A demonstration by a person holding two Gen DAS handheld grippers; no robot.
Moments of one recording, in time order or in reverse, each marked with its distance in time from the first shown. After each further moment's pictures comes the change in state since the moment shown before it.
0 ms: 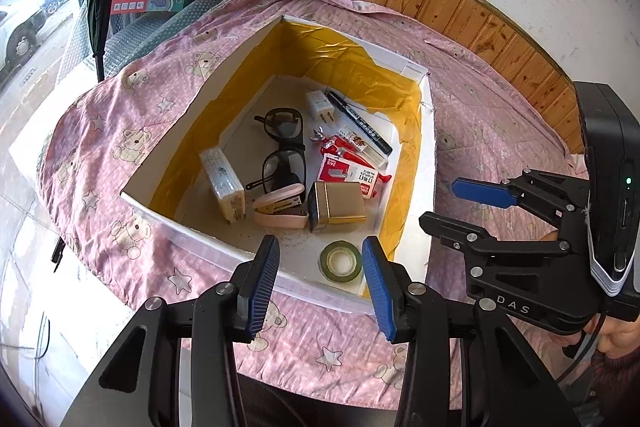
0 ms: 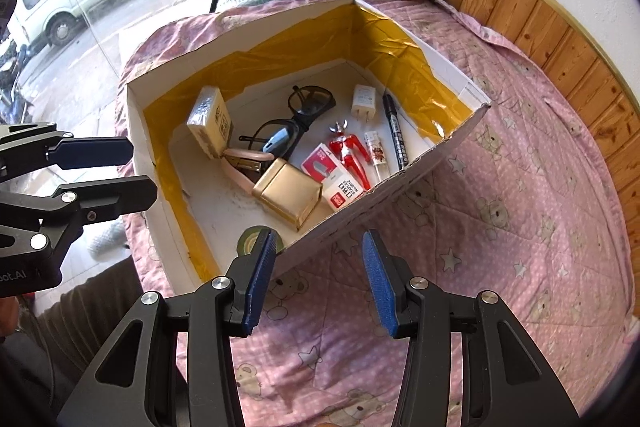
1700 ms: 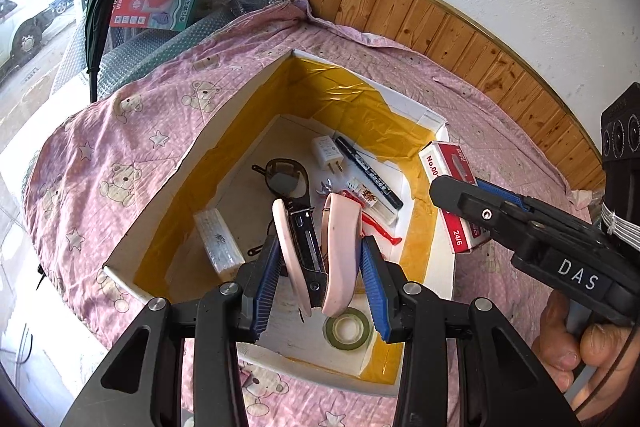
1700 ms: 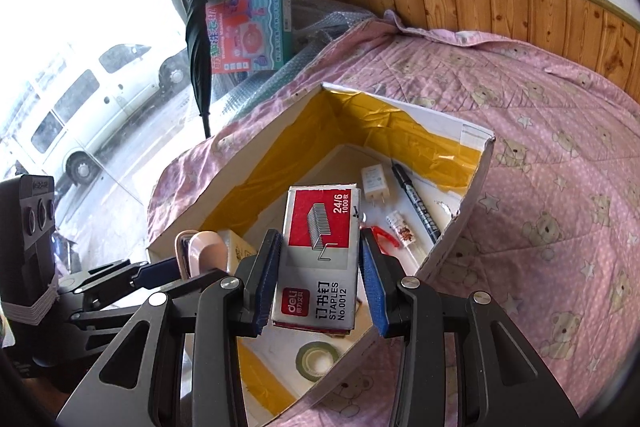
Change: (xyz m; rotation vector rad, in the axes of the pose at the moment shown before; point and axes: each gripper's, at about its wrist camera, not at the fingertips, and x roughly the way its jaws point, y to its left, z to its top) left arm 0.029 0.017 0.038 -0.045 -0.108 -0.018; right arm 0.008 -0.045 0.044 0.381 -0.280 0.188
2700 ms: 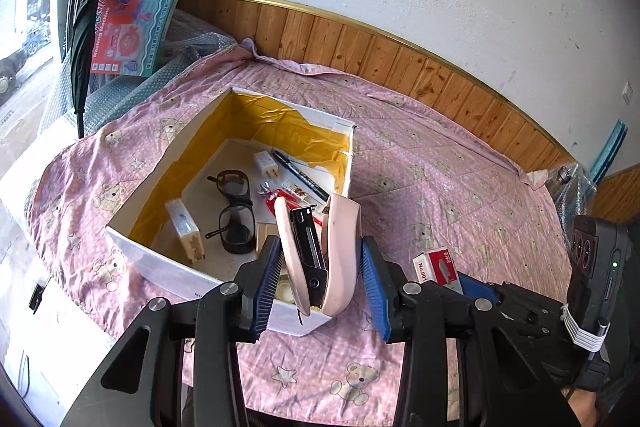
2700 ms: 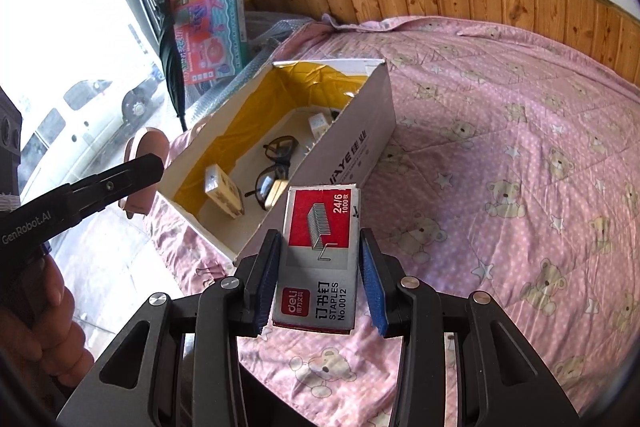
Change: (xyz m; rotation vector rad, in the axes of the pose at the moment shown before) left arm -0.086 -0.046 -0.050 0.112 -0.126 -0.110; right arm -0.105 0.000 -0.121 0.143 -0.075 -0.127
